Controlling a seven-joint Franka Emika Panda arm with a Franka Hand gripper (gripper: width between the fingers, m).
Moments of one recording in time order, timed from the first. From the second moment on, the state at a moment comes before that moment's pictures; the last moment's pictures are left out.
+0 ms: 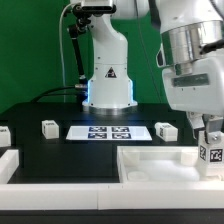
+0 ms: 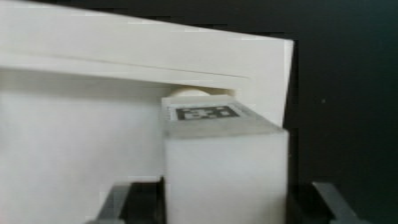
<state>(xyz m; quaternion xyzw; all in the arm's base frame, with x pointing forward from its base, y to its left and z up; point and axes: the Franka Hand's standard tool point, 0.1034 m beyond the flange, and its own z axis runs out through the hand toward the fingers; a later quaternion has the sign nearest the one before) 0.627 0.106 0.086 -0.71 0.69 0.00 0.13</state>
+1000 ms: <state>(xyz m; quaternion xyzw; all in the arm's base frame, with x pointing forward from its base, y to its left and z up) 0.631 0.121 0.088 -0.98 0.17 -0.04 0.05</state>
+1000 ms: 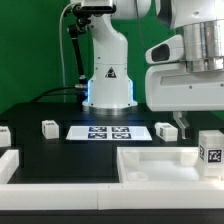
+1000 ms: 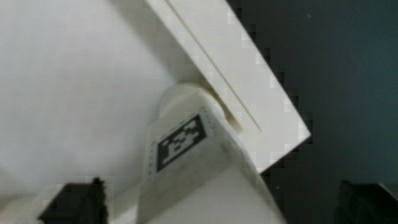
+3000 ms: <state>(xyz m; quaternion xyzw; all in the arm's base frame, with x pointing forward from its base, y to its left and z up) 0.626 0.130 0.082 -0.90 0.44 0.01 0.06</state>
